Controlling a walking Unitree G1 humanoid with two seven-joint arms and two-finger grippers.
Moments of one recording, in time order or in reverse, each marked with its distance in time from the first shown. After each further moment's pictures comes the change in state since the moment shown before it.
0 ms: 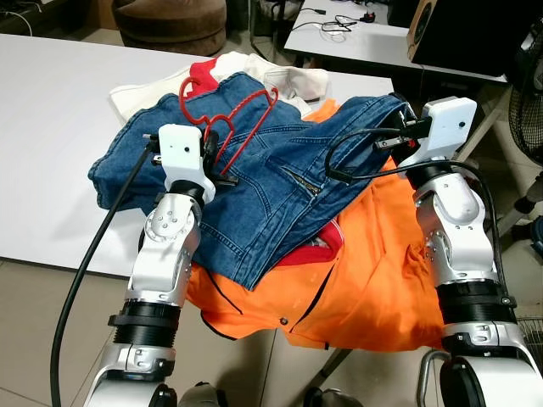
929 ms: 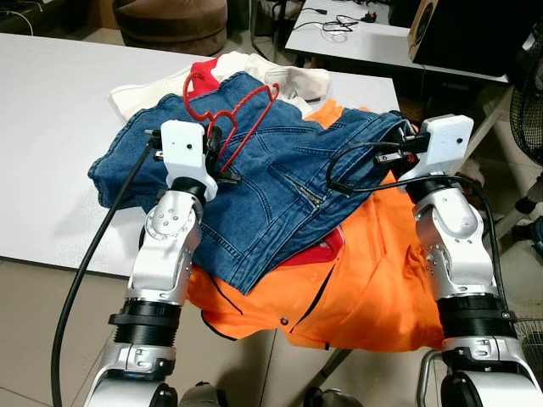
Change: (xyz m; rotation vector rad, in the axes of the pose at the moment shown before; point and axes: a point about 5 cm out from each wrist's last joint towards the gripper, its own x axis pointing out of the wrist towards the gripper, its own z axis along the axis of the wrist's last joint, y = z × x) left arm 0.000 -0.006 0.005 0.008 -0.016 -0.034; right arm -0.011 0.000 -0.011 0.014 0.050 -0.018
